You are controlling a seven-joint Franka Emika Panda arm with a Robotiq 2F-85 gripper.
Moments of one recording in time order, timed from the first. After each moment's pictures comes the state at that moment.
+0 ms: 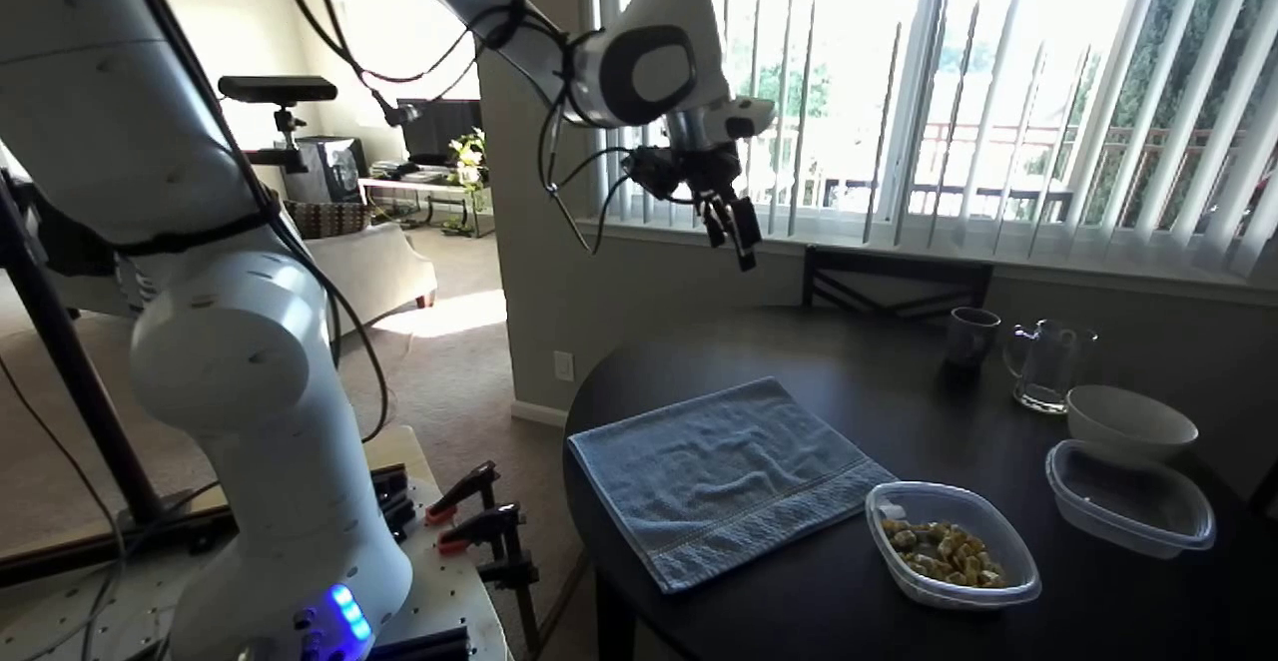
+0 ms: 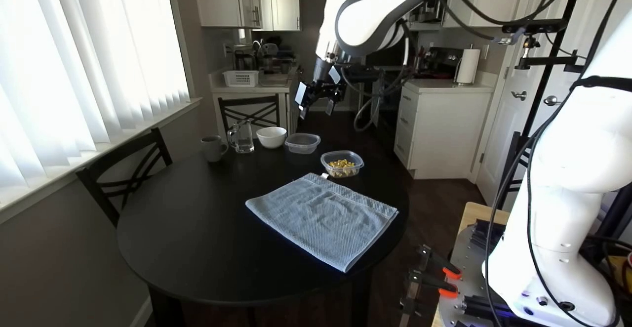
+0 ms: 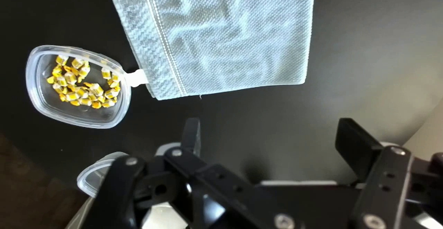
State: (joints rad) arm -0.10 -0.21 0.10 -2.39 -0.05 2.50 0.34
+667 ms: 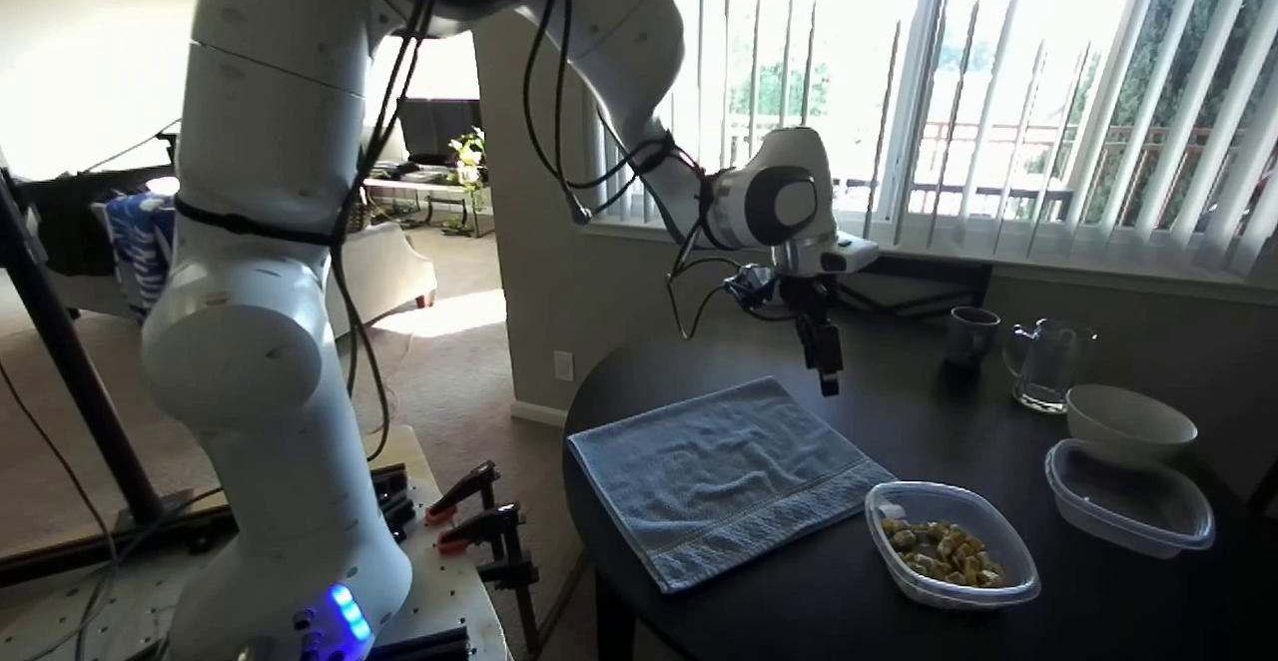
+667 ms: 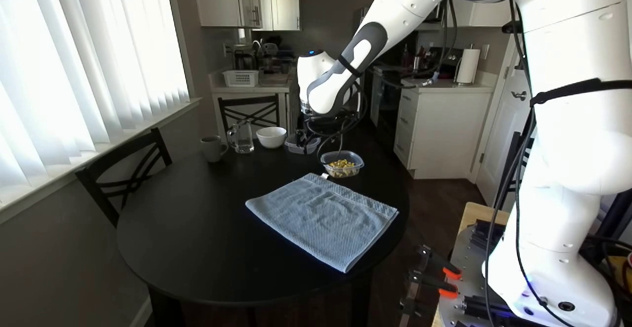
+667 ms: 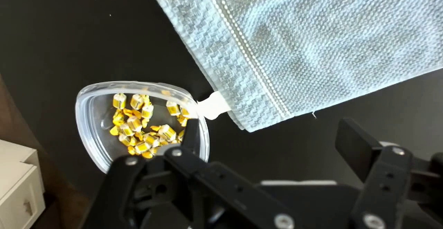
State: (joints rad) arm -0.02 0.37 -0.12 -2.04 -0.30 2.52 0.76
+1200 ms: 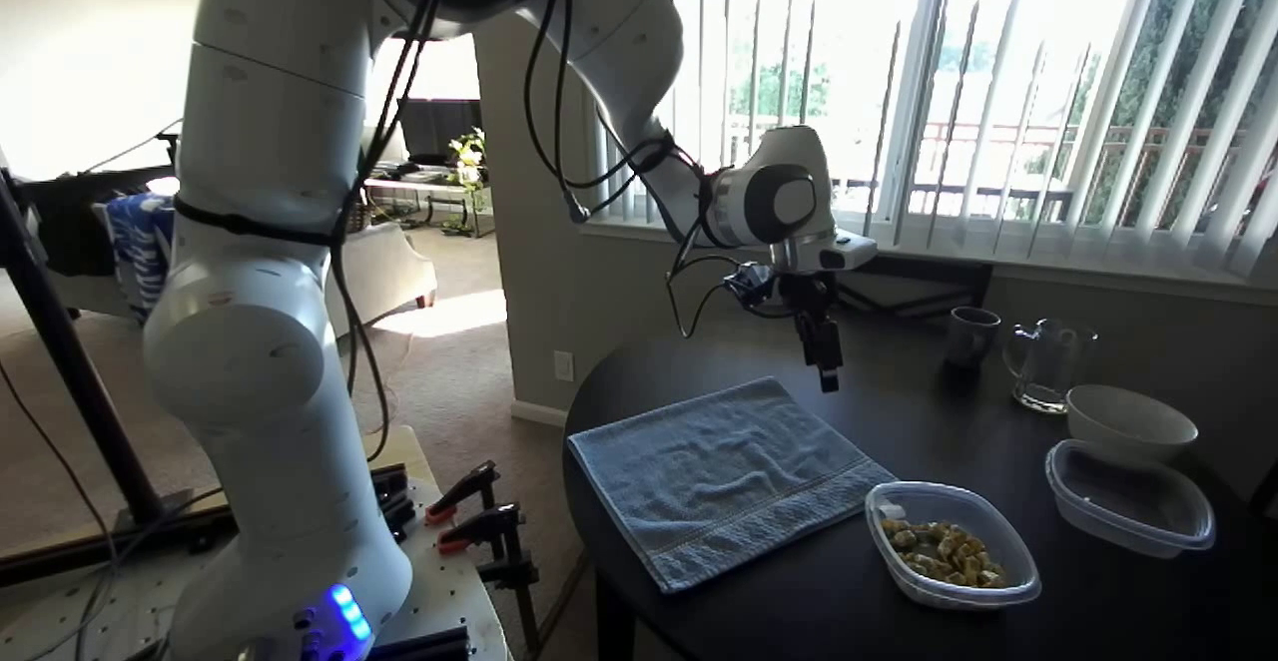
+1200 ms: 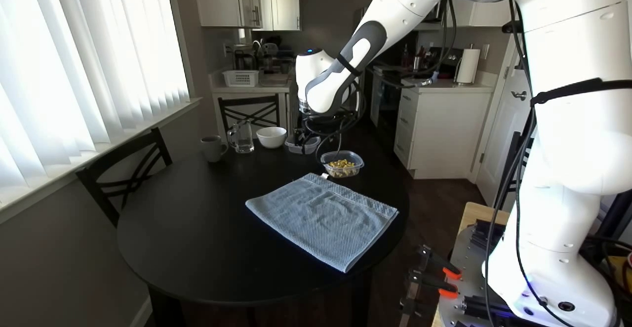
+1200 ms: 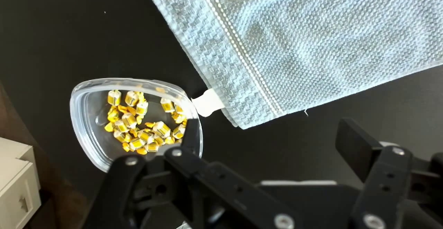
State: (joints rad) arm -0.01 0.37 -0.13 -2.03 -0.30 2.52 0.76
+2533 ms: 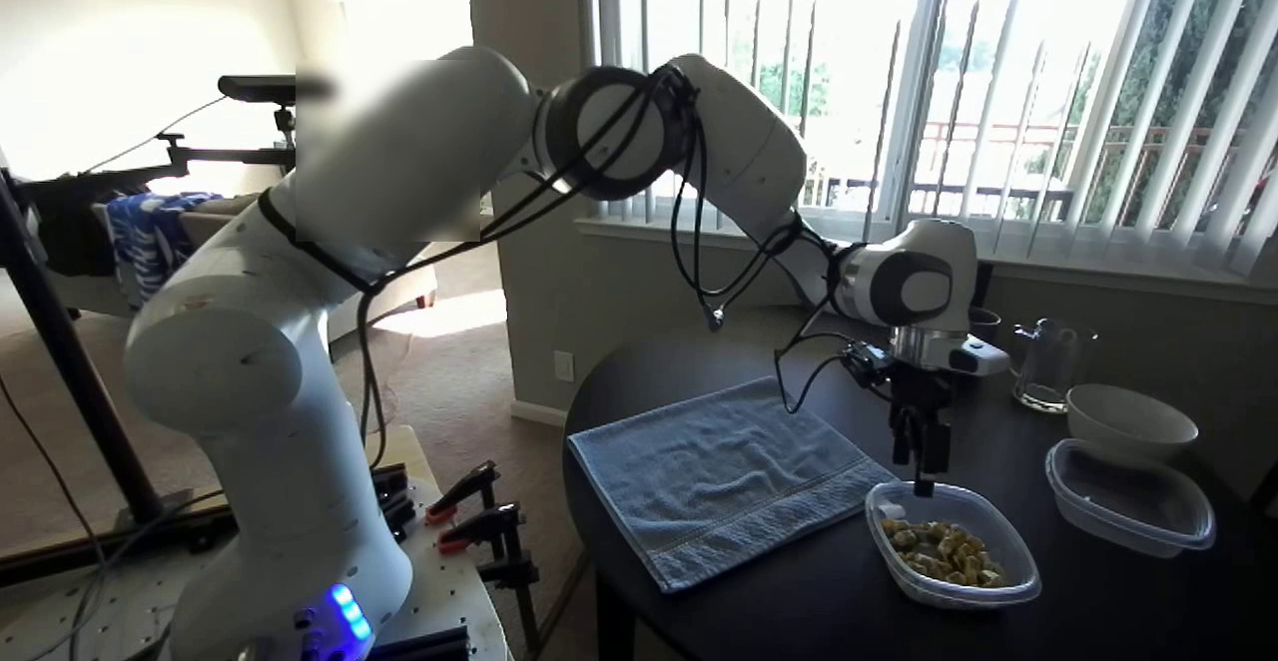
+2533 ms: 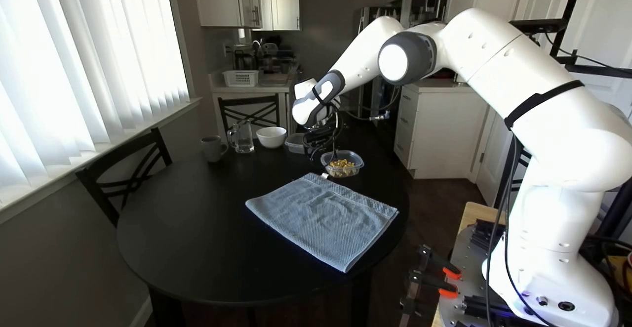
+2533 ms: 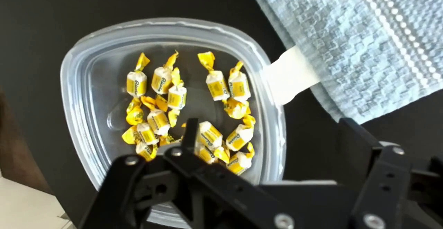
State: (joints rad) arm -0.14 0.93 -0.21 -1.33 -0.08 2.14 0.55
